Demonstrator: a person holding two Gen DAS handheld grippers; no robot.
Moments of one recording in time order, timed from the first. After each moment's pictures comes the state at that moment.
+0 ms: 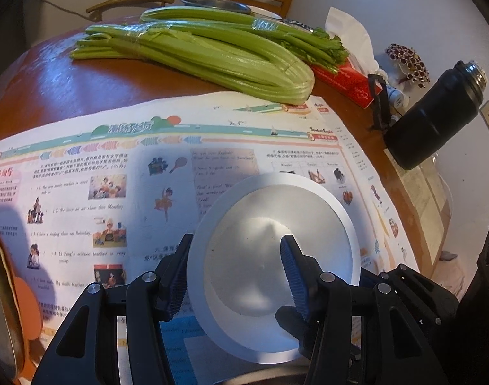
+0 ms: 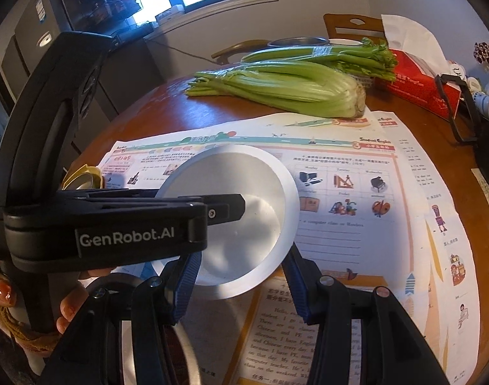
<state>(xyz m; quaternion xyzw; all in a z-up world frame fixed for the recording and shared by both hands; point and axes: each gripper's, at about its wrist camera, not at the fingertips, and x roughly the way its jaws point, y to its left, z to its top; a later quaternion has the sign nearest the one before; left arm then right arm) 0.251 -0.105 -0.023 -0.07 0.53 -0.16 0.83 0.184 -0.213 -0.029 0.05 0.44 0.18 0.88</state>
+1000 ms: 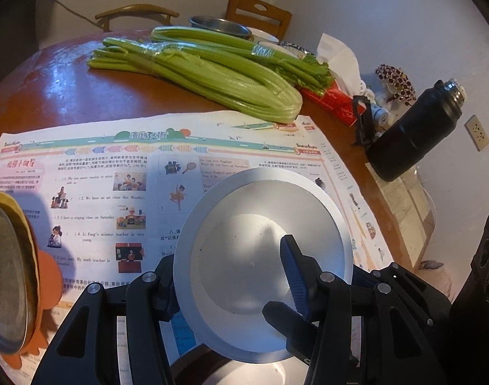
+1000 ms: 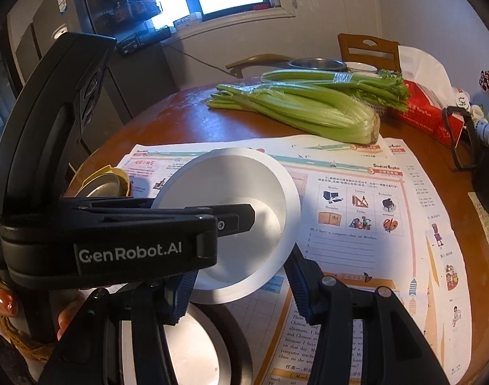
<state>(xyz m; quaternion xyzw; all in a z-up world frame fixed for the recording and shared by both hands) 0.221 -0.083 0.010 -0.10 0.50 -0.17 0.84 0.162 -0.192 0.003 0.02 0.40 0.19 0.89</state>
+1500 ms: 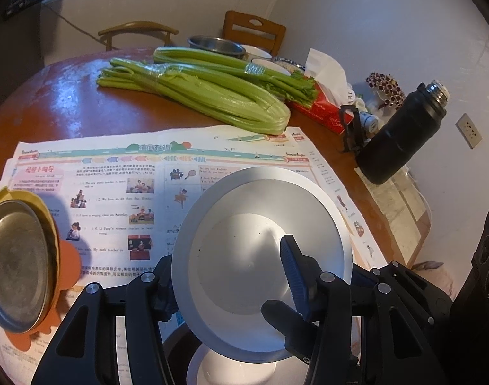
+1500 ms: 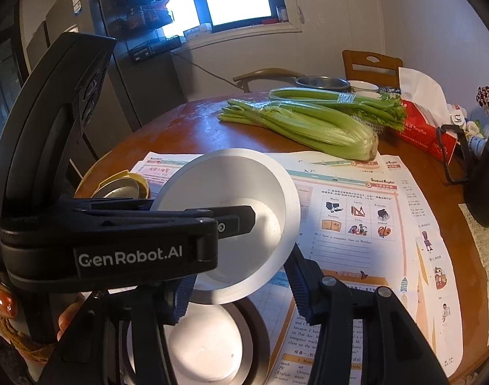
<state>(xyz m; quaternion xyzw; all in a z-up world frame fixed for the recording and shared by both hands) 0.188 -0.078 0.037 -0.09 0.47 -0.17 0.86 0.136 -0.188 0.025 0.01 0.37 0.20 0.91</state>
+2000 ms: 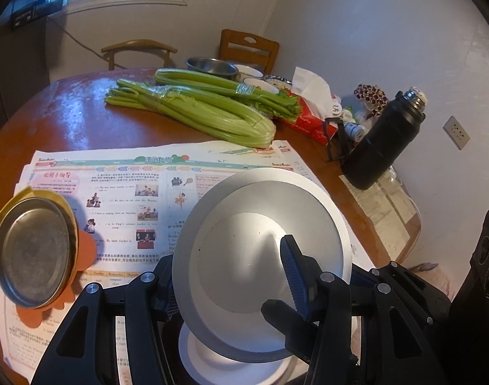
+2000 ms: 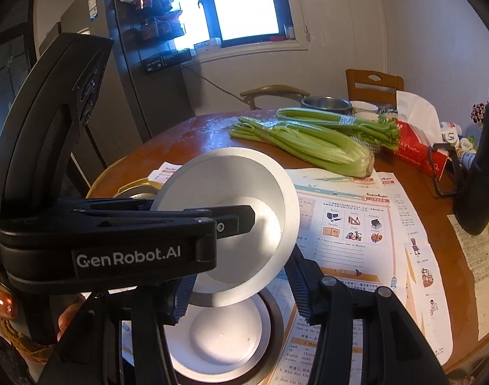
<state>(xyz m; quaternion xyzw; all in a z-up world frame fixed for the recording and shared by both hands) 0.144 -0.074 0.073 -0.09 0.44 -0.17 0.88 0.096 -0.187 0.053 0.00 0.34 0.21 0.92</state>
